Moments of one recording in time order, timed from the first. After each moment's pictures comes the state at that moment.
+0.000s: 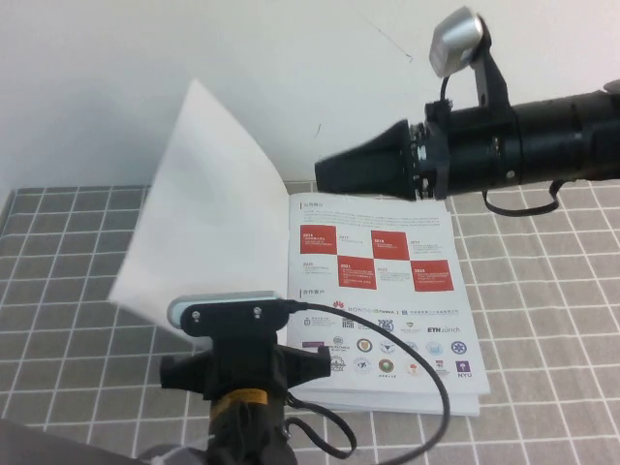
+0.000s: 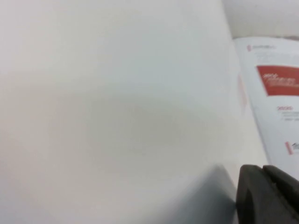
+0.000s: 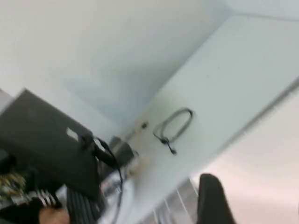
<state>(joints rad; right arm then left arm) 0.30 1.87 -1.37 1.57 1.25 -1.19 -1.04 1.81 -0.67 -1.32 -1.05 0.47</state>
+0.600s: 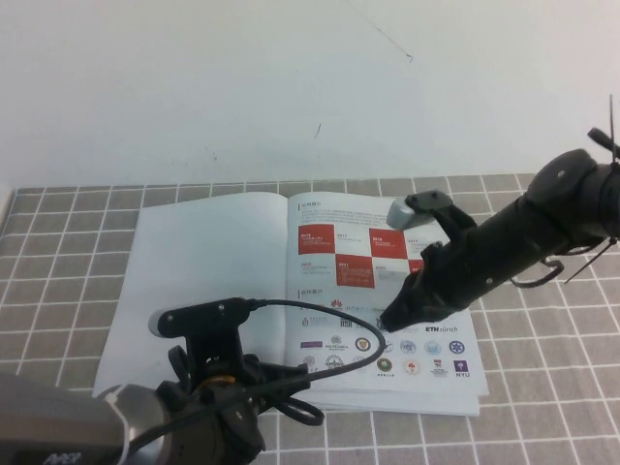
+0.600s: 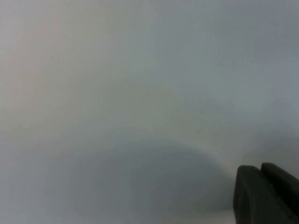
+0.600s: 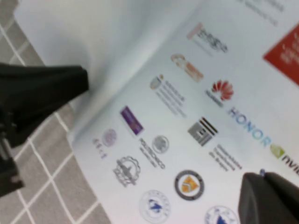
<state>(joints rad) 0.31 2.11 -1.37 0.94 0.92 -1.03 -0.81 1.81 -0.67 -1.36 -0.52 0.45</state>
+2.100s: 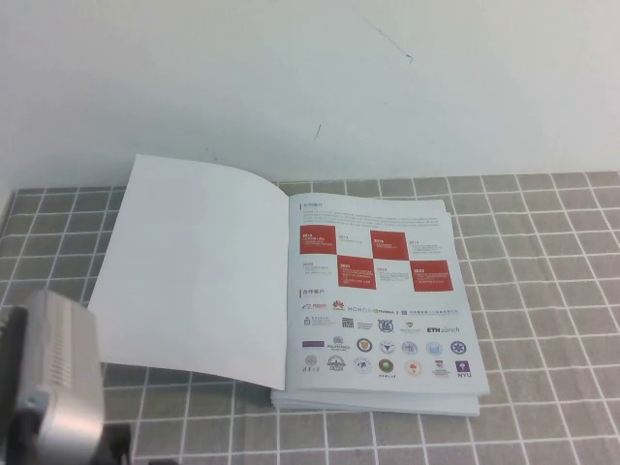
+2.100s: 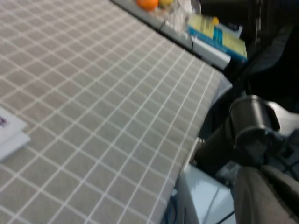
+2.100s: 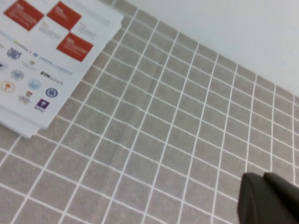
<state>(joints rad) 0.31 0.42 -0.68 -0.21 0.95 -0.19 -0.81 0.68 -0.66 -0.95 0.61 0.48</state>
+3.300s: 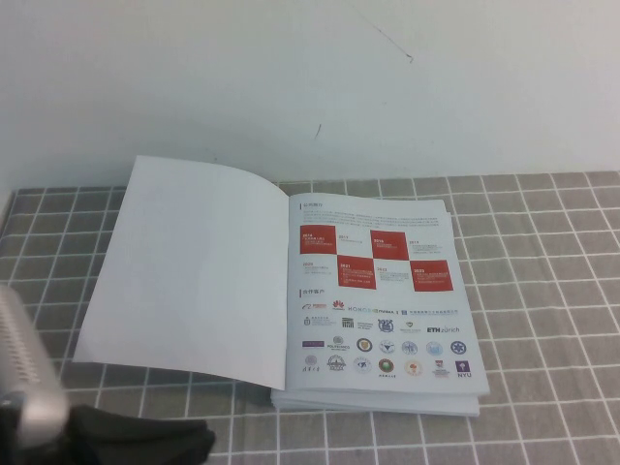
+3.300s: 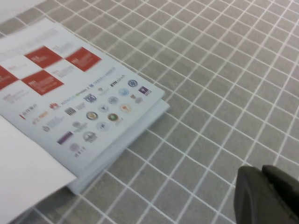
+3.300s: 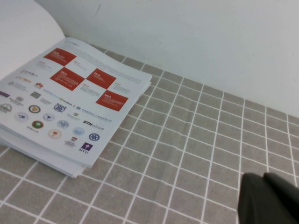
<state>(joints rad) 0.31 0.03 -0.39 -0.08 0.80 -0.16 -0.77 0.63 -0.65 -0.34 0.64 0.19</state>
